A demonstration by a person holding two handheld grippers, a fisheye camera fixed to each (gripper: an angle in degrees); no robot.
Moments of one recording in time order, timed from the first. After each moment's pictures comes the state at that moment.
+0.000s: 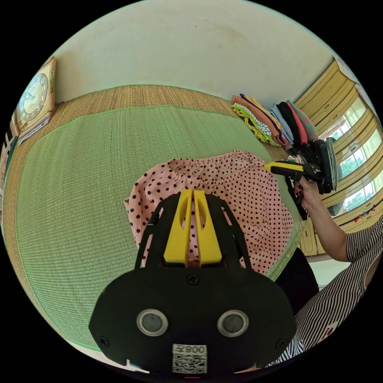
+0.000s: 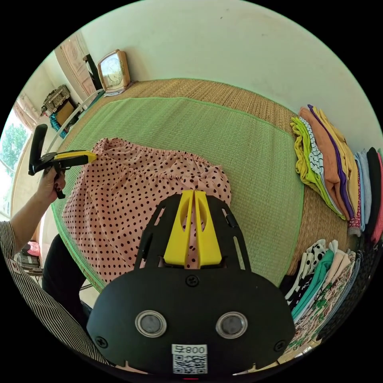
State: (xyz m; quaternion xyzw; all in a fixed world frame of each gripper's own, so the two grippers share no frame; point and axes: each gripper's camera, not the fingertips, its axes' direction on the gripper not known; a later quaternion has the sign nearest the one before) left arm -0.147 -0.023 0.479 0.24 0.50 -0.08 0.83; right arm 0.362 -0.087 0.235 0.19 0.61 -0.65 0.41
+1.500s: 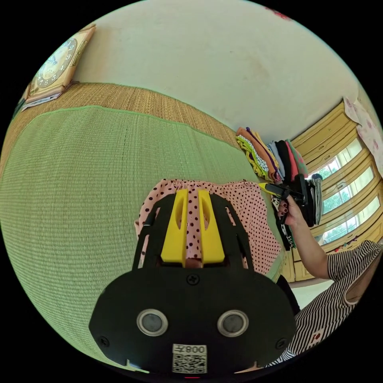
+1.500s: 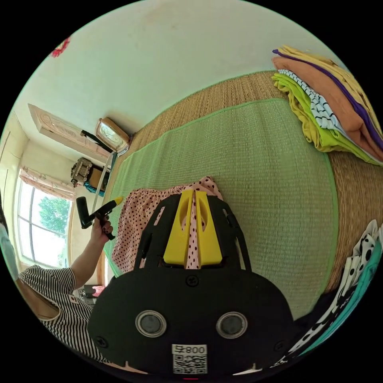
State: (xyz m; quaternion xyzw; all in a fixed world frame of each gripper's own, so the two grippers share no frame) left arm -0.166 -0.043 0.596 0.27 0.57 -0.17 0.76; right arm 0.275 -0.155 0.155 0.18 0.43 -0.63 0.62
